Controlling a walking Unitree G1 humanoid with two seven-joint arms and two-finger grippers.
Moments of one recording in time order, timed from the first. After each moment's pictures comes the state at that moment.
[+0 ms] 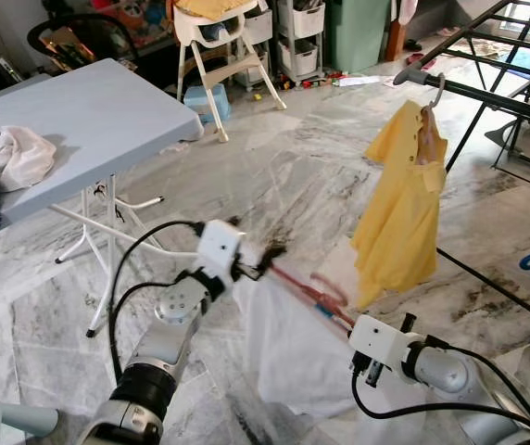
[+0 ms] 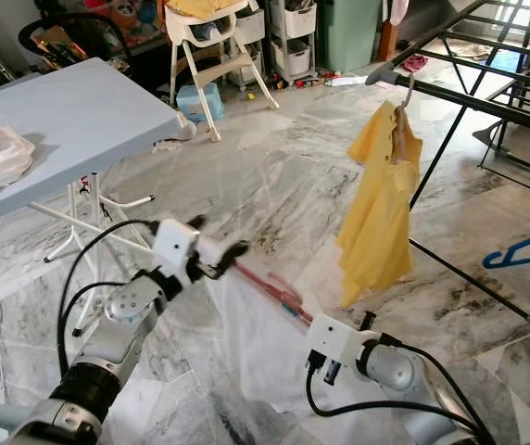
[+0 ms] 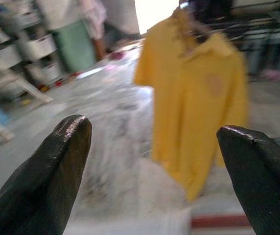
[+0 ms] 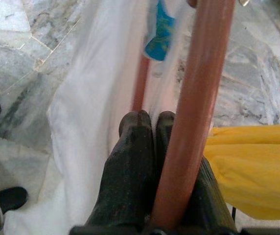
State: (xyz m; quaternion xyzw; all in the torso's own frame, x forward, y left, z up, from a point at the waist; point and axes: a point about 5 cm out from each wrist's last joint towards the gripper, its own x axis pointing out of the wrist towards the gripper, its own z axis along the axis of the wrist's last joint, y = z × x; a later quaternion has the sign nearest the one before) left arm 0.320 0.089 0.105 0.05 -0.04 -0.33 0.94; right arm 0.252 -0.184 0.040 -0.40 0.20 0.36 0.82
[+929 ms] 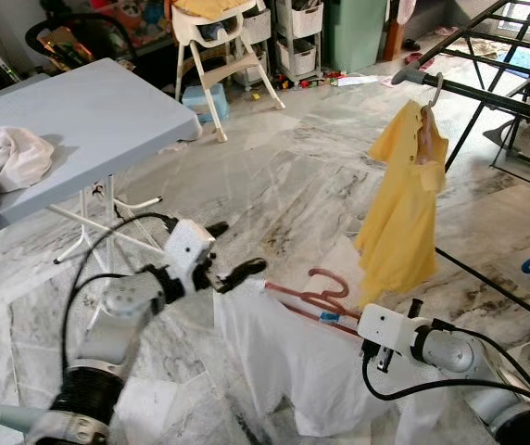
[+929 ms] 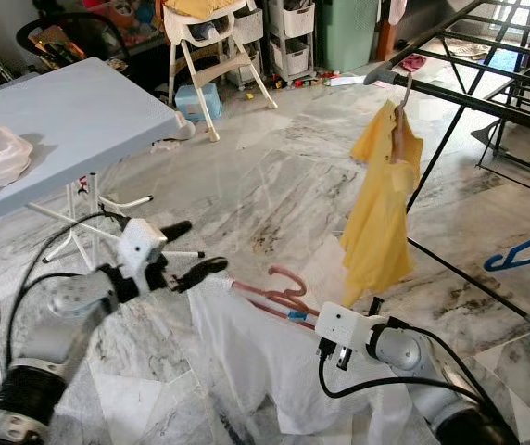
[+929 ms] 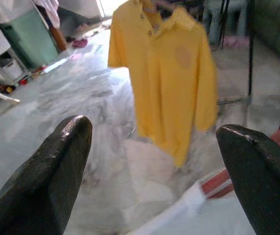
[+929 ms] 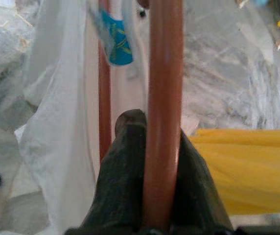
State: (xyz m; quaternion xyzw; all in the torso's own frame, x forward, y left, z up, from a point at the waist) left arm 0.311 0.147 0.114 0.12 0.00 -0.41 0.91; right arm 0.275 -0.199 0.046 -0.44 0.19 0.37 0.79
